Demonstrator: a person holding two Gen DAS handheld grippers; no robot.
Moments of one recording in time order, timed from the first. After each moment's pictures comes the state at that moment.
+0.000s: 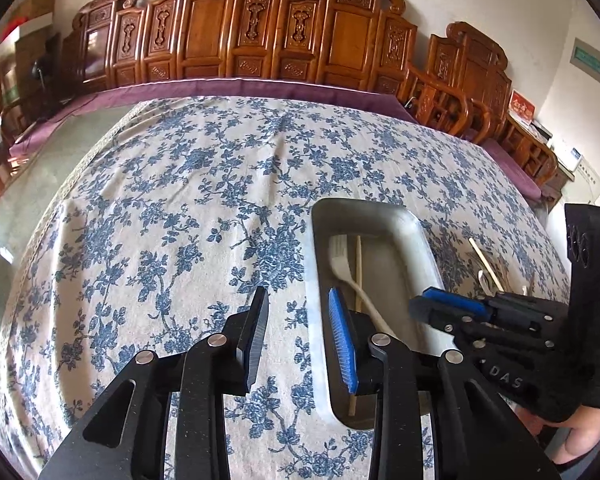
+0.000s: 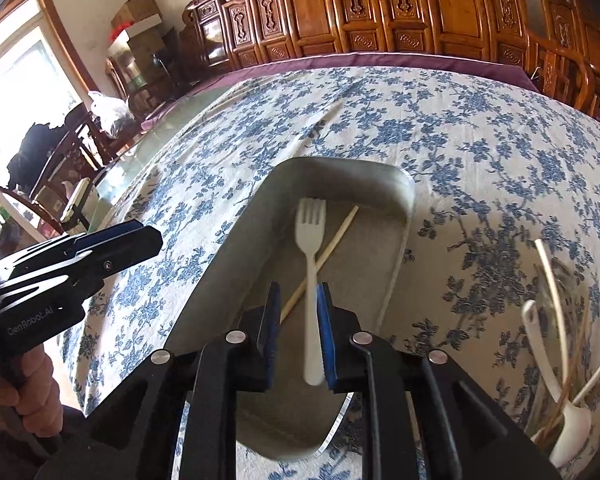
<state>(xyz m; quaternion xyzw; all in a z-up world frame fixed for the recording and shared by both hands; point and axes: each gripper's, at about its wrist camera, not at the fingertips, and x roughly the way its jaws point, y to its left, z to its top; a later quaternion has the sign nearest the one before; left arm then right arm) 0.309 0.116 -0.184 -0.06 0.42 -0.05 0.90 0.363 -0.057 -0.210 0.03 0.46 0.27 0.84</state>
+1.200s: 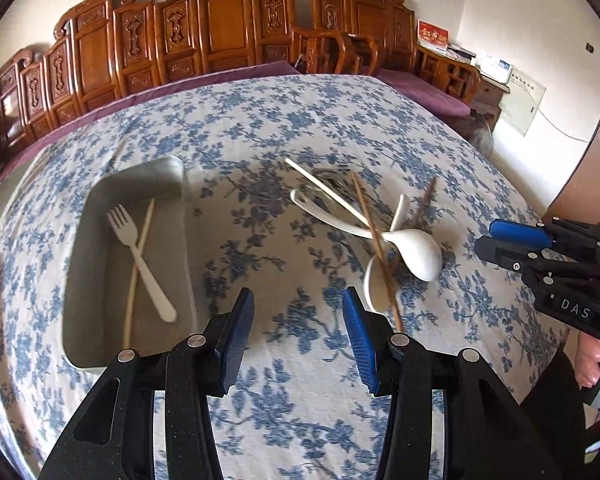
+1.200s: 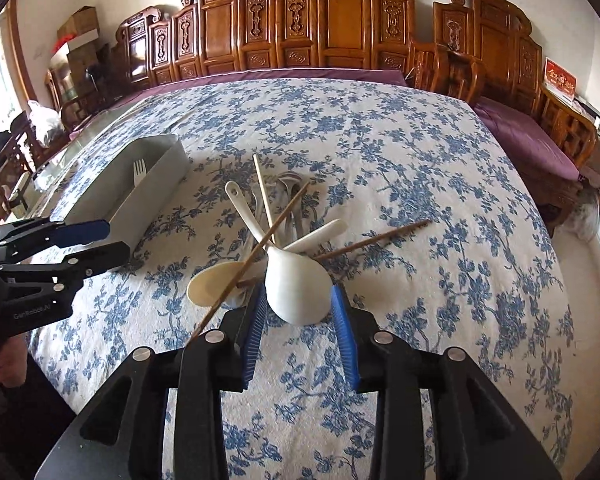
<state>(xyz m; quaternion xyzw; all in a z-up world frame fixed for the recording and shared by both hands) 0.251 -0.081 -0.210 0.05 0.44 -0.17 0.88 0.258 -0.284 -0.199 -0.02 0.44 0.12 0.89</state>
